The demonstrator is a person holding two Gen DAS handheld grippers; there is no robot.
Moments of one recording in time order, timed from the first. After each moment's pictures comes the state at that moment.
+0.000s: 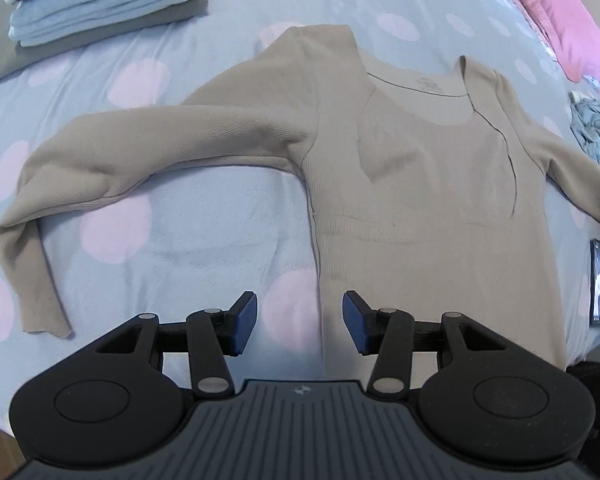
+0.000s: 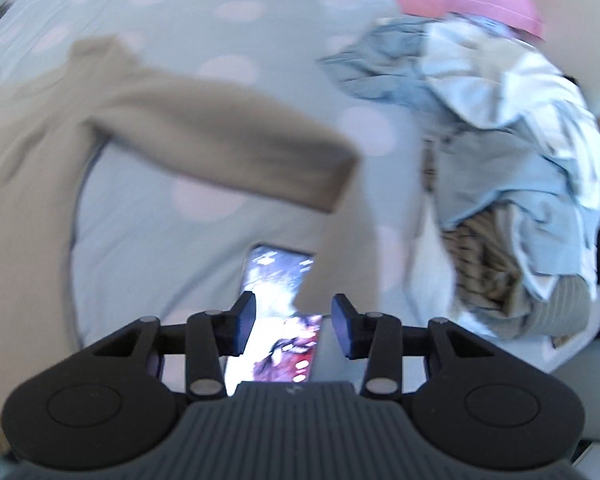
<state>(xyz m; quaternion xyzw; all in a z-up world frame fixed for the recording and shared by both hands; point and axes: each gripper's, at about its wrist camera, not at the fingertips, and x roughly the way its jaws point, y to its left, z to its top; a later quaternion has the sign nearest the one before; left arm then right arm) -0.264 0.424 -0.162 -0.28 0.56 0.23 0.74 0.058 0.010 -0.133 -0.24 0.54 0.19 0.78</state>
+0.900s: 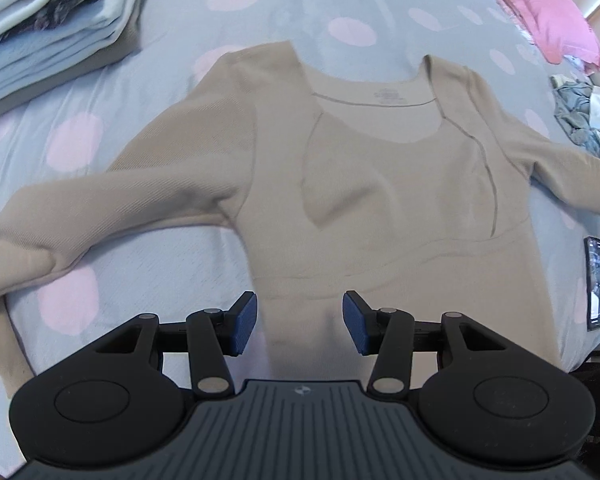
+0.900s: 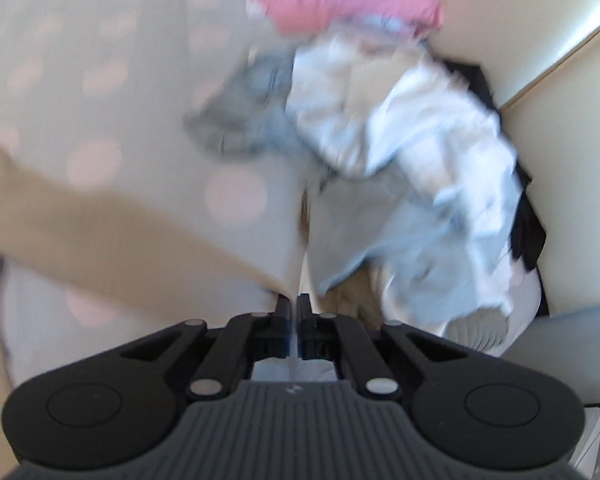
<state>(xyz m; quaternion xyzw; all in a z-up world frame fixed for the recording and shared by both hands) -0.206 0.414 -0.159 -0.24 0.56 0.19 0.77 0.158 0.012 -0.086 -0.21 0.52 0.09 0.82</state>
